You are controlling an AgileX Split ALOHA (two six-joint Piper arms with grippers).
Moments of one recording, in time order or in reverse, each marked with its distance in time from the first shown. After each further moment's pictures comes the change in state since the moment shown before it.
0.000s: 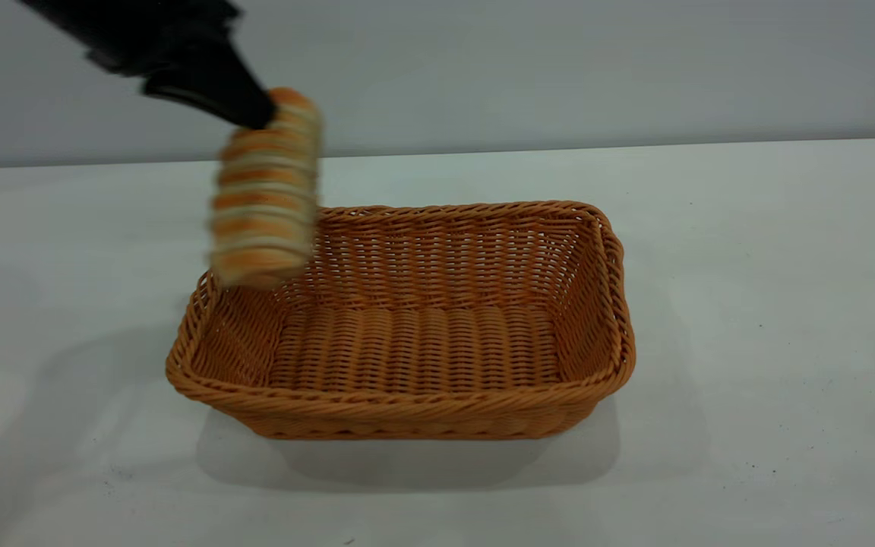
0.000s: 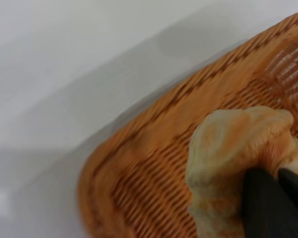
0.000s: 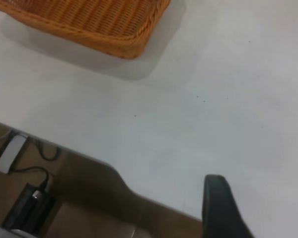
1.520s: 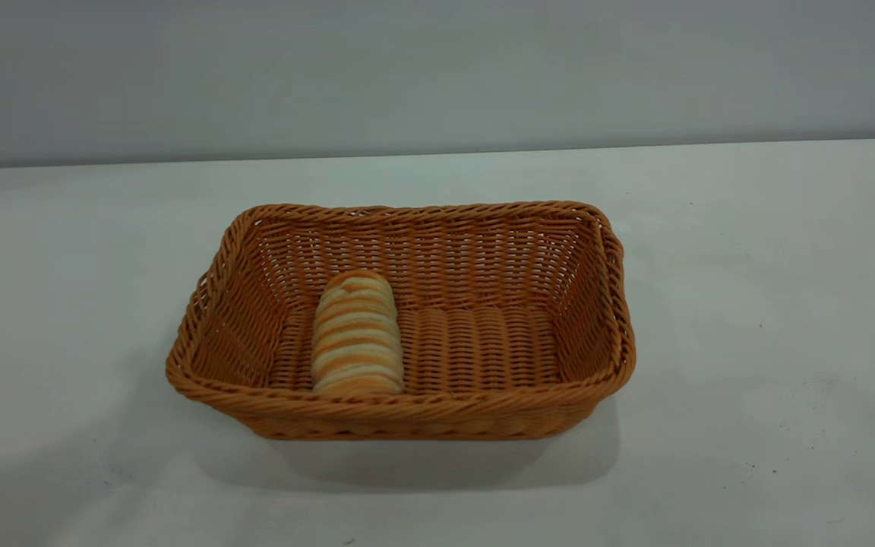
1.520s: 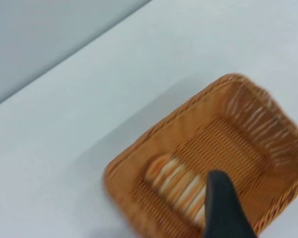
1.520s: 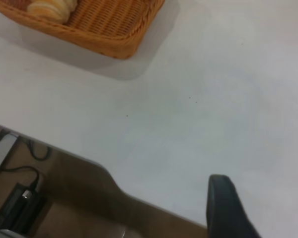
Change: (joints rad) left arm -0.082 -0.552 -0.068 0.406 0.232 -0.358; right arm 0.000 0.000 0.000 -0.020 -0.003 -0.015
